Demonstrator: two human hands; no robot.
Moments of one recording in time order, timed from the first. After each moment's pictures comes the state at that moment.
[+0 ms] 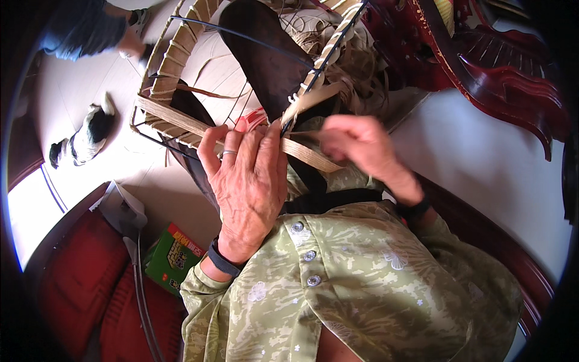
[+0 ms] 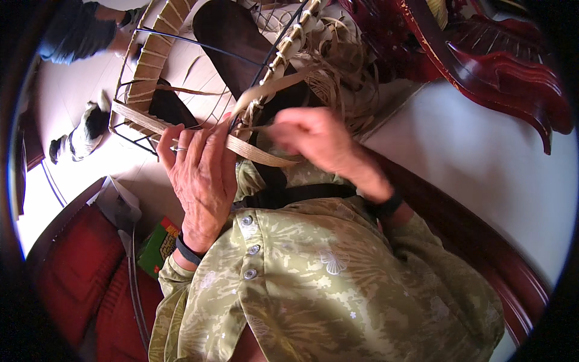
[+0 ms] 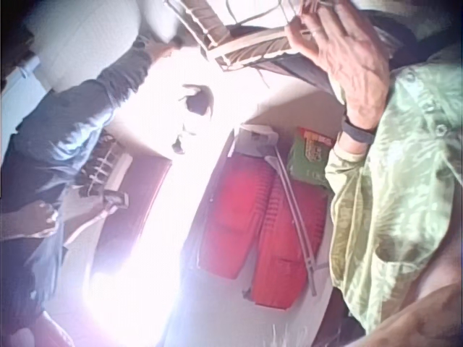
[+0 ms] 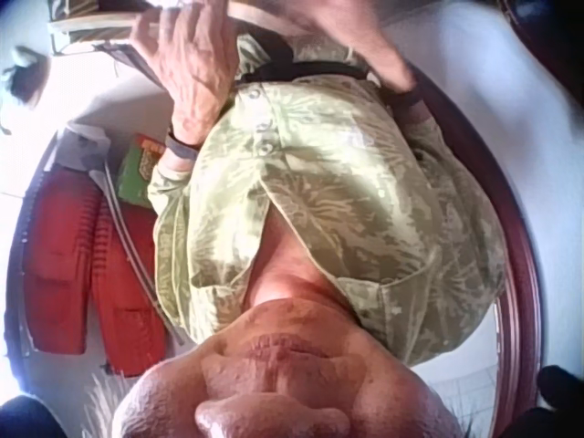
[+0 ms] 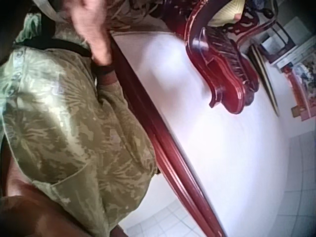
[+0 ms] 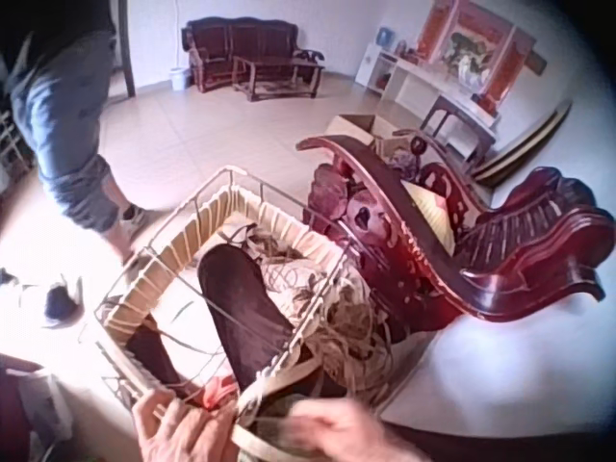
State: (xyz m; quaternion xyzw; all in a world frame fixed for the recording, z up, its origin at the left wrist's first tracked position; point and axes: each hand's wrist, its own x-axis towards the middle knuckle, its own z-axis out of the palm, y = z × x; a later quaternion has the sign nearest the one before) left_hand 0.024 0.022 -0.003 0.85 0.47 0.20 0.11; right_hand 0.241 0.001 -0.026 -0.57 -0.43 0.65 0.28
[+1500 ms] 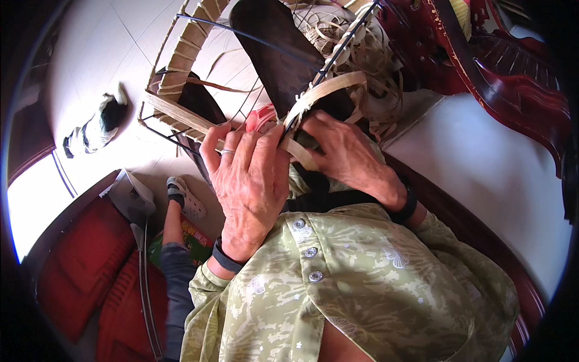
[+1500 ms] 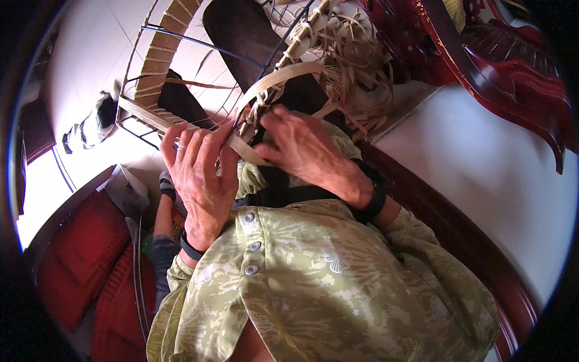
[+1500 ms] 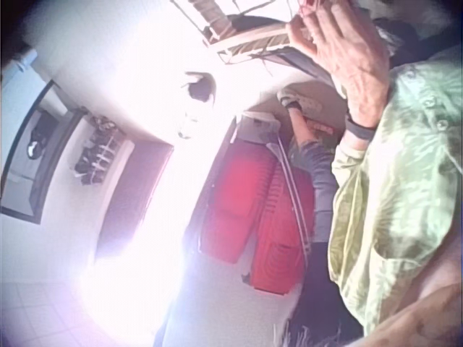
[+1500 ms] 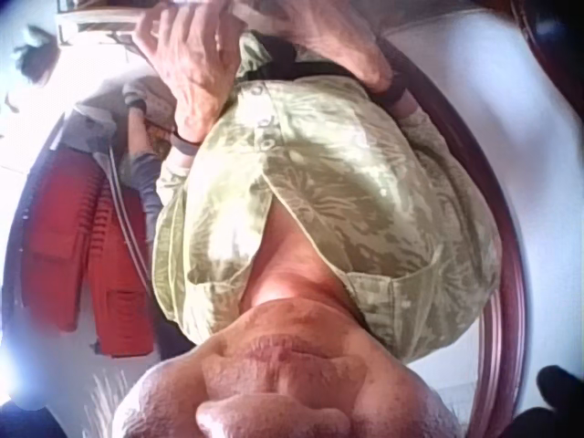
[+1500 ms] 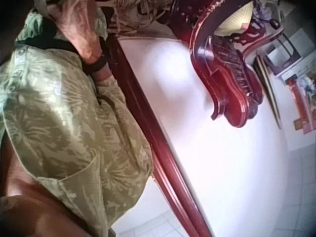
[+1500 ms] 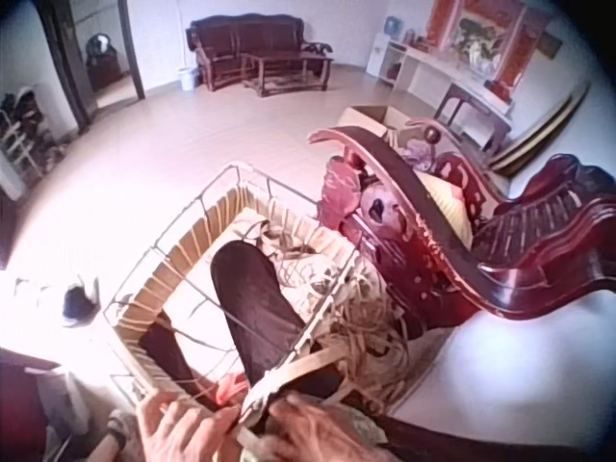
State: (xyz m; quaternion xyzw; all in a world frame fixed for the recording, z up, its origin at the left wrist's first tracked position) left_hand 0.028 0.019 -0.004 0.84 0.49 0.21 0.13; right_hand 0.216 0.000 -0.045 -0.60 -0.70 0.34 0.19
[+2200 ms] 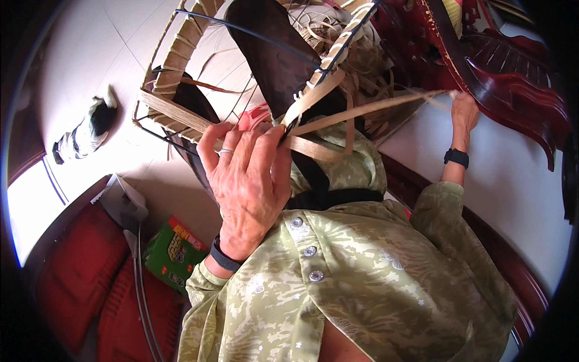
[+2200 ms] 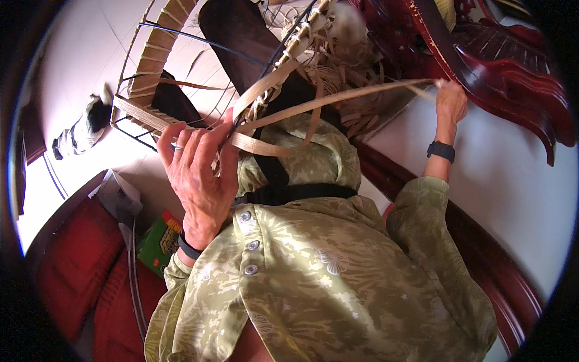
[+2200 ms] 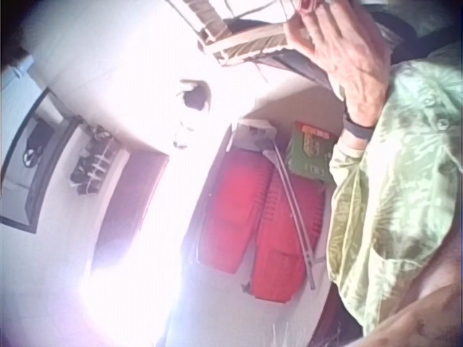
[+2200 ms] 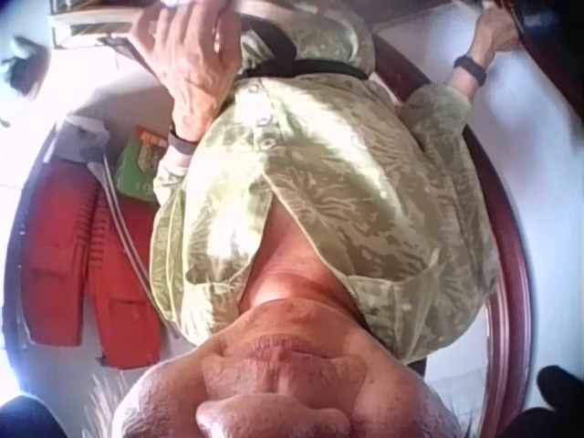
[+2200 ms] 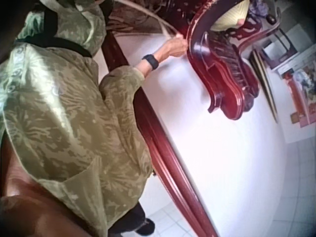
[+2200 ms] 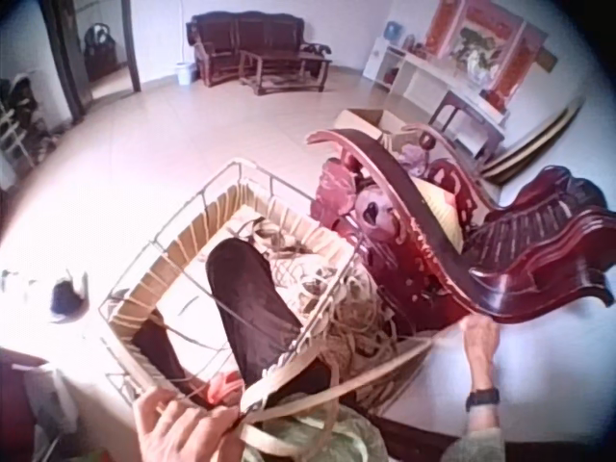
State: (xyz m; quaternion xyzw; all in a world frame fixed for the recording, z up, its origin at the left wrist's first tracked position) left_hand 0.023 0.026 -0.003 0.82 0.48 0.26 0.16; right_hand 0.519 -0.013 -0.075 -0.94 -0.30 -0.10 -0.10
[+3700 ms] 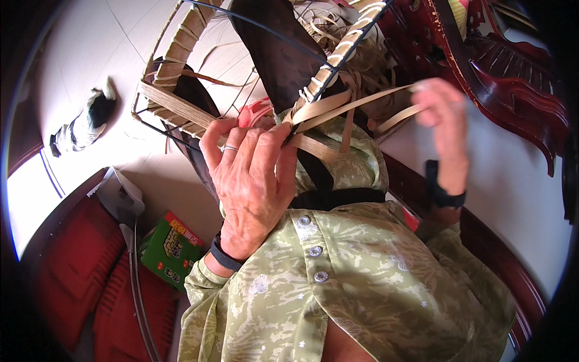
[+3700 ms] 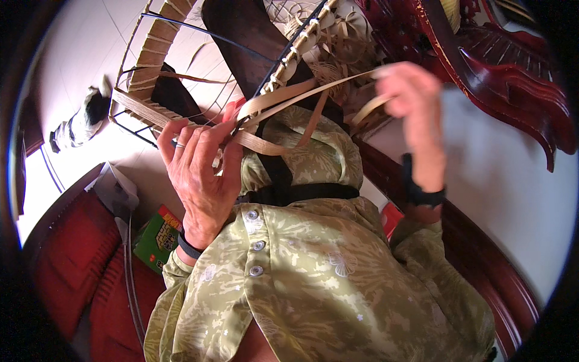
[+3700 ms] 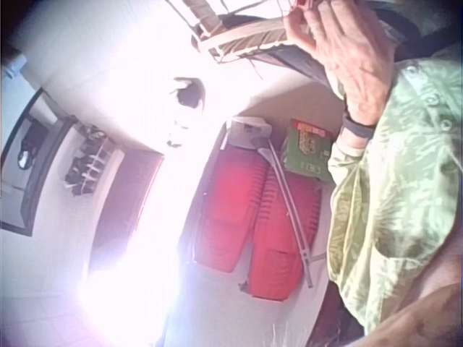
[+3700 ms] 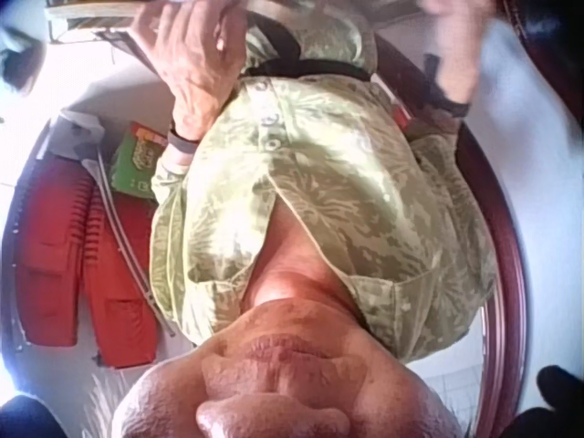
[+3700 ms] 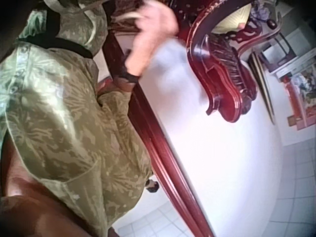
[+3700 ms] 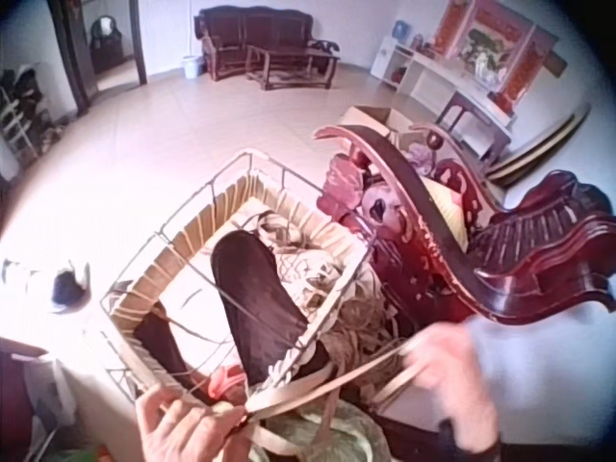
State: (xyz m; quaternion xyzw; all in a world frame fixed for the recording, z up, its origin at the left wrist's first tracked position) left_hand 0.024 0.024 -0.004 0.81 0.49 0.28 0.17; right_hand 0.339 0.013 0.001 -0.71 -0.35 0.46 0.40
